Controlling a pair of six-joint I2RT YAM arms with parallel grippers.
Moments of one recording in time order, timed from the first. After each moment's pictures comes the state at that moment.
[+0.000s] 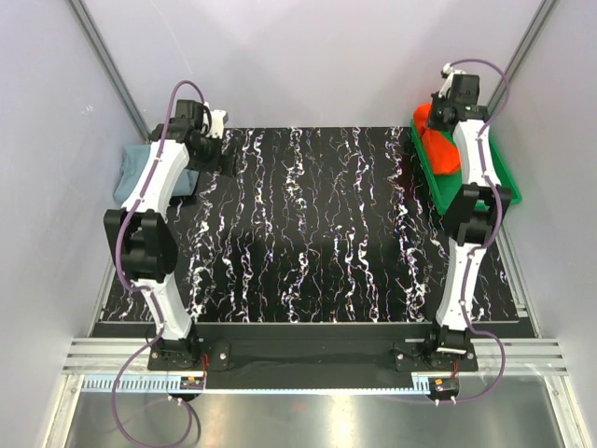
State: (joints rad) left arm -0.07 1.88 1.80 -0.92 0.17 0.10; right arm -0.10 2.41 2.42 -0.65 -0.11 0.04
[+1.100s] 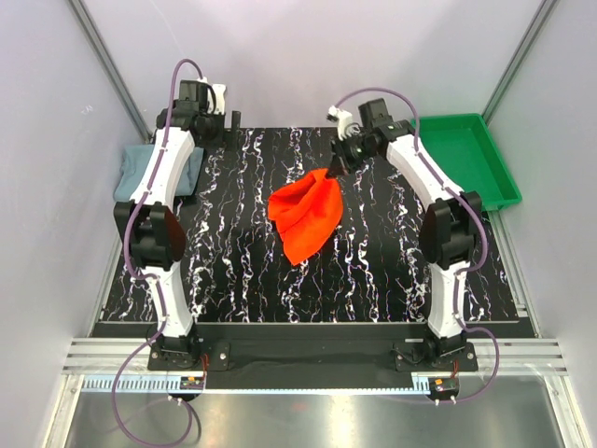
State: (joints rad) left arm -0.10 2.02 2.08 -0.86 0.09 0.03; right arm 0.34 2.11 2.04 -0.83 -0.65 -0.15
